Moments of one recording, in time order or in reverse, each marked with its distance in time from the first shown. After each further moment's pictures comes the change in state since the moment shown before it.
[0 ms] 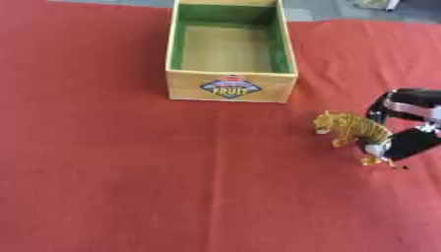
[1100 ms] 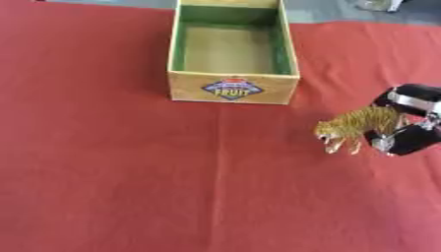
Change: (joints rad) left arm -0.003 0.000 0.000 0.000 0.000 0.002 -0.002; right arm -0.010 0.019 -0.026 -0.026 -0.107 0.134 -0.104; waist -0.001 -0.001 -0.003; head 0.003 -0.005
